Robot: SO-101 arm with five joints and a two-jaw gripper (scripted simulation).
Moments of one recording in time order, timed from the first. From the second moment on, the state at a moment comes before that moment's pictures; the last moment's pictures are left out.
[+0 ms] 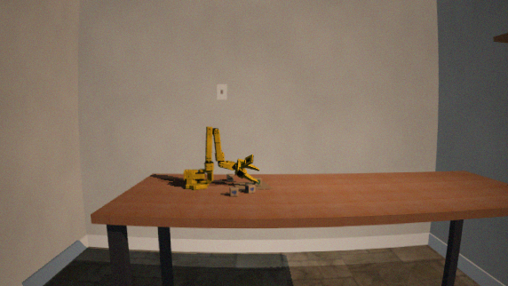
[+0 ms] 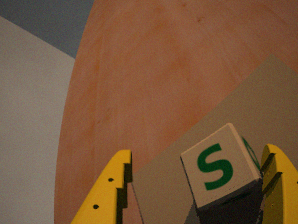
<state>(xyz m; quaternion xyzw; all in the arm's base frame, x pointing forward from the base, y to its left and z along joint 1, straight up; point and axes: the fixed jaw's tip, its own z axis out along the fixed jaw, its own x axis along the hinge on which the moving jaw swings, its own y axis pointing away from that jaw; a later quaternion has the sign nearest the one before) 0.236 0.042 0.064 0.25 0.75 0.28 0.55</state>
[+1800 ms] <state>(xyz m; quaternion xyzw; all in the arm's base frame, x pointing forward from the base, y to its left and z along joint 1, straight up) 0.309 0.059 0.110 0.22 0.83 0.21 0.47</state>
